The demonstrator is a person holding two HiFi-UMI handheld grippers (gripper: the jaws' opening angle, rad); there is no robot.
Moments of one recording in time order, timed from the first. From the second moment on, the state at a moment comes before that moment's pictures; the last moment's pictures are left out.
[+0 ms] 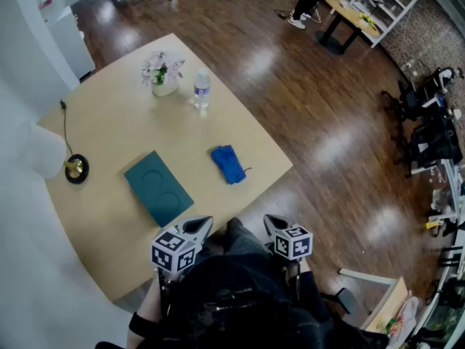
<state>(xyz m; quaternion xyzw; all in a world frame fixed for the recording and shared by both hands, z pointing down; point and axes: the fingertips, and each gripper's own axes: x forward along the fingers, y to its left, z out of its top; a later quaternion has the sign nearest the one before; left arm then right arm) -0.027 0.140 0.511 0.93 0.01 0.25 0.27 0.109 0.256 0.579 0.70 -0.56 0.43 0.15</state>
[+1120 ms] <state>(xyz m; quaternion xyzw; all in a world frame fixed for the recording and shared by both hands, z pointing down) -0.189 -0.006 0.534 0.81 -0.43 0.25 0.31 0.177 0.018 0.703 0.64 -0.61 0.36 0.30</state>
